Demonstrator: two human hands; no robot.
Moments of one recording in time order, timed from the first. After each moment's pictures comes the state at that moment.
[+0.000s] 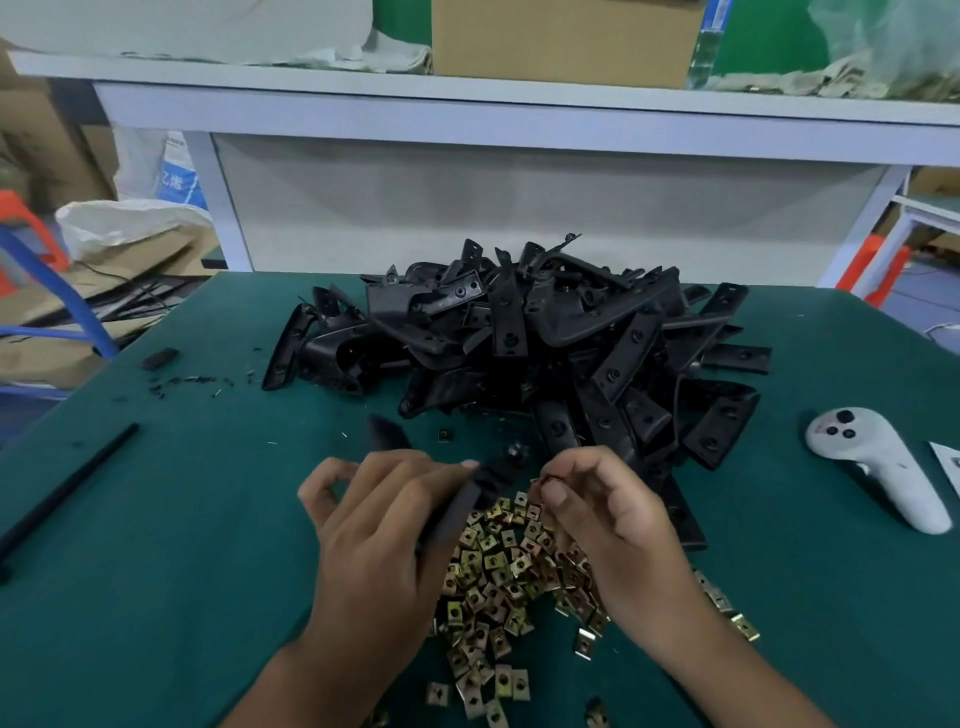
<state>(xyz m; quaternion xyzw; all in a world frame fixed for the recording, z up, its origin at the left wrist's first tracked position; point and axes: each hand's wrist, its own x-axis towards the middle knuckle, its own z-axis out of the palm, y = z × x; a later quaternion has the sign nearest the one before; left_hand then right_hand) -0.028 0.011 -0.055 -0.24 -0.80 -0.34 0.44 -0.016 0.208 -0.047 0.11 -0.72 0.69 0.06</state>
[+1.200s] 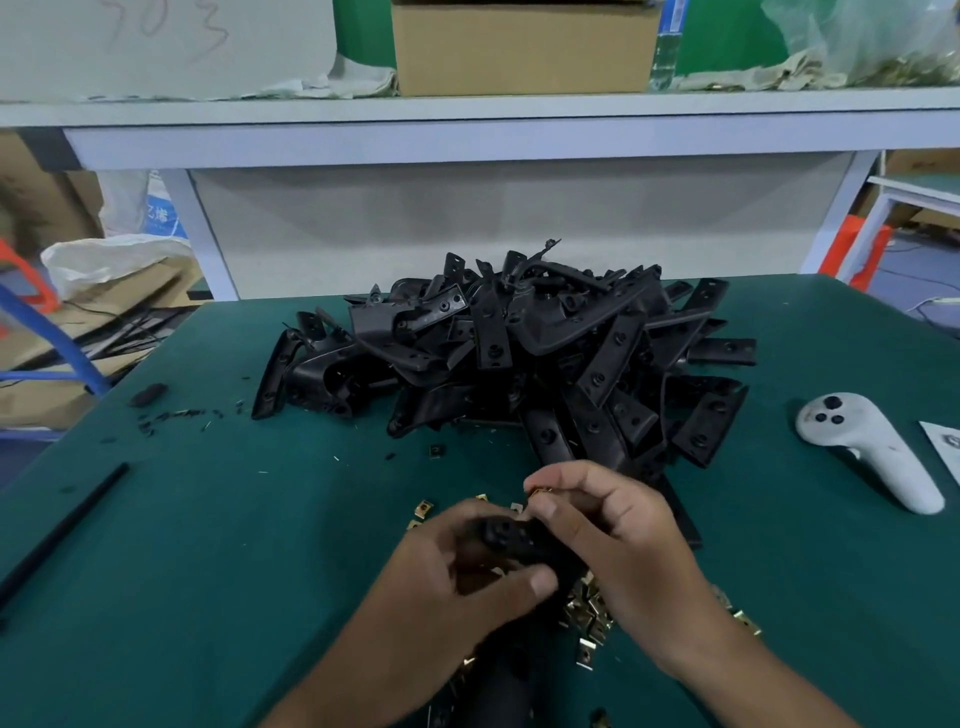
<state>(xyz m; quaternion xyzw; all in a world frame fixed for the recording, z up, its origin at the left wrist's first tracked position) -0.017 0.020 -0.031 -0.18 -0.73 -0.64 -0.14 -0.007 0.205 -0.023 0.05 -0.67 0.74 0.03</state>
